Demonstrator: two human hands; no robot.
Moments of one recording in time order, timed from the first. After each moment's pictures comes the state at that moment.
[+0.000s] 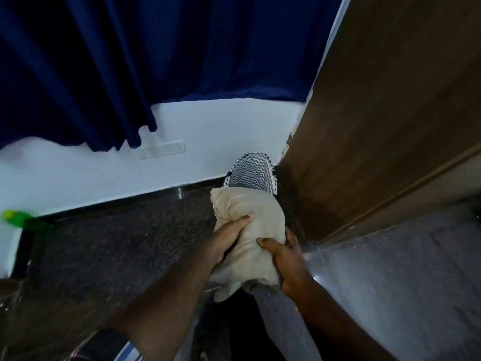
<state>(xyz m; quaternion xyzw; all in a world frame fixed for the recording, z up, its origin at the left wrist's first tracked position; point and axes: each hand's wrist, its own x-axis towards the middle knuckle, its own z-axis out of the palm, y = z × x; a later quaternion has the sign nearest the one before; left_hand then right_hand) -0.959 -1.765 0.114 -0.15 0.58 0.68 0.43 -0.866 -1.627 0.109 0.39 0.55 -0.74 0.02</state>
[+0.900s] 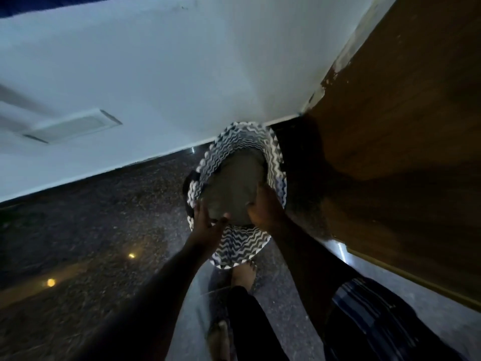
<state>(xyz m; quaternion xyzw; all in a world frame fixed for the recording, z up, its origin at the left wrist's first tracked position) -1.207 -1.653 -0.183 -0.15 0.82 0.43 0.35 -1.216 -1.485 -0.209 0.23 0.87 -0.35 0.26</state>
